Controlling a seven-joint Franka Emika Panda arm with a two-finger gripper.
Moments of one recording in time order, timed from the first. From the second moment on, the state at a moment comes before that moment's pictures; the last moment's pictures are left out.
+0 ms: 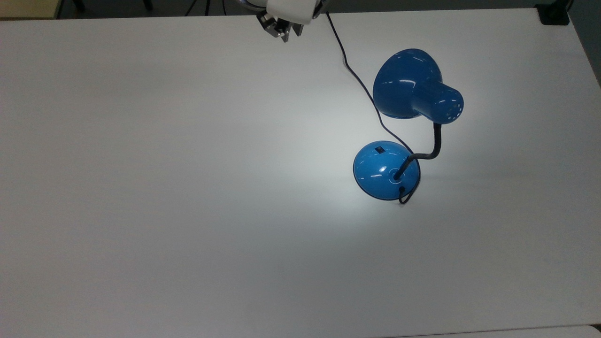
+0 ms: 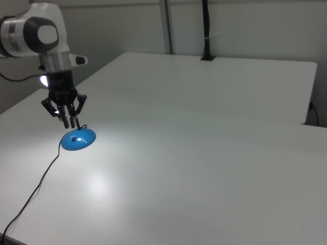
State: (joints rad) arm 0.13 0.06 0.11 -1.72 -0.08 1.54 -0.34
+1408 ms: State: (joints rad) arm 0.29 0.31 0.14 -1.90 -0.06 2.35 -0.11
